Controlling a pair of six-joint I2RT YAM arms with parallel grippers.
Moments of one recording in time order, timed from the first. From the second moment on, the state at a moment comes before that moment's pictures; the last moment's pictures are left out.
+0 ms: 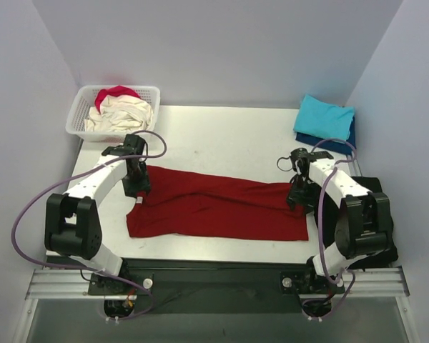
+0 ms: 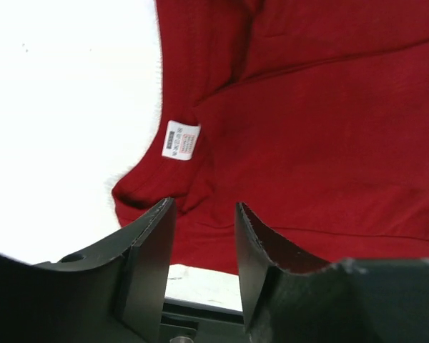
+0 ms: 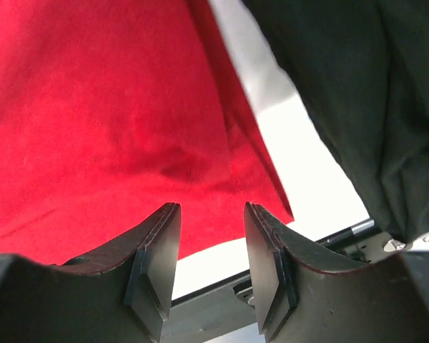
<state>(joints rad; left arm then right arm) -0.19 1.57 1.14 -0.89 -0.14 -0.44 0.13 1.56 1.00 -1.02 0.21 0.63</state>
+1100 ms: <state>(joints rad) -0.21 1.91 1.39 -0.69 0.04 -0.45 0.26 1.78 1.28 -1.02 0.23 0.65</state>
